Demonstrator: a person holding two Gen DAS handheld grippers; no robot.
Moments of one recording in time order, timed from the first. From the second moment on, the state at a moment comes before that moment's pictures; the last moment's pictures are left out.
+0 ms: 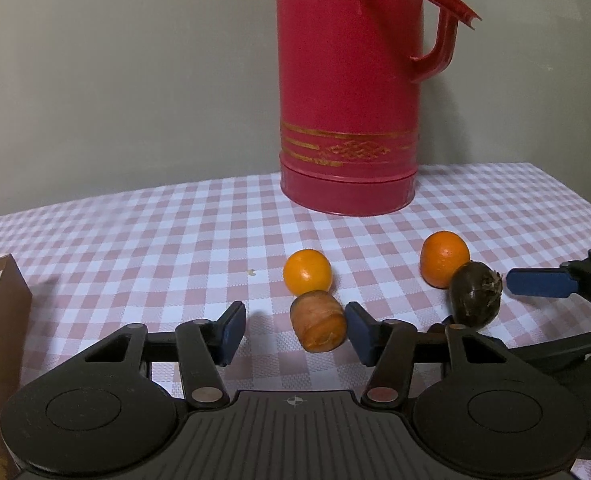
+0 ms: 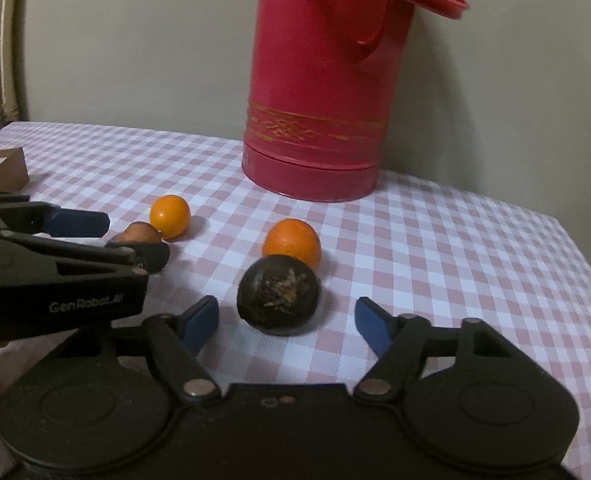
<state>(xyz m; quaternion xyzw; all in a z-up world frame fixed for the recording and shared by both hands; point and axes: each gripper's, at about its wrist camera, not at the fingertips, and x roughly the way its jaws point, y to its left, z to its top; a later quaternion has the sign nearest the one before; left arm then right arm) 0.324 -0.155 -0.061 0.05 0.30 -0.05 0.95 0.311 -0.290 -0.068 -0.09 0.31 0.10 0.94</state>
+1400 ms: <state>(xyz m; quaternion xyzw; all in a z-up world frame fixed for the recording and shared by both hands) 0.197 -0.130 -0.022 0.06 0.23 -0.07 0.97 0.207 -0.296 -0.018 -0.06 0.24 0.09 0.96</state>
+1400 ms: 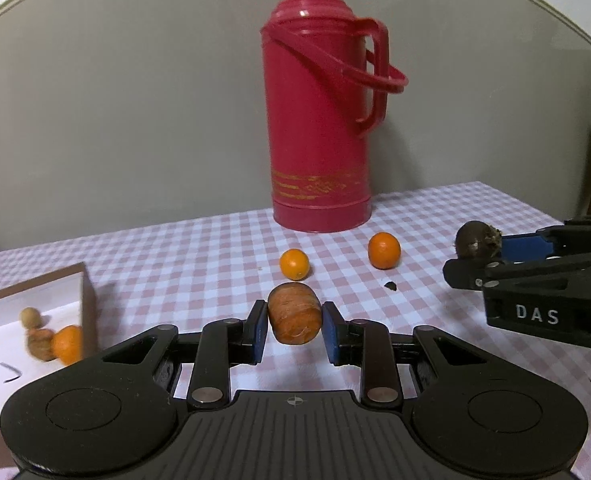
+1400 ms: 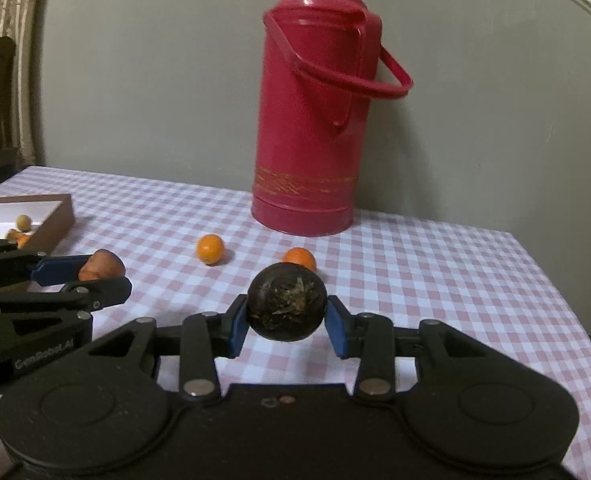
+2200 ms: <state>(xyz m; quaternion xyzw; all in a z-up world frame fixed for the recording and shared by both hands) 0.078 -0.020 0.008 0.04 0.18 0.00 0.98 0.101 -0.207 -0.001 -0.10 0.22 0.16 0.96</state>
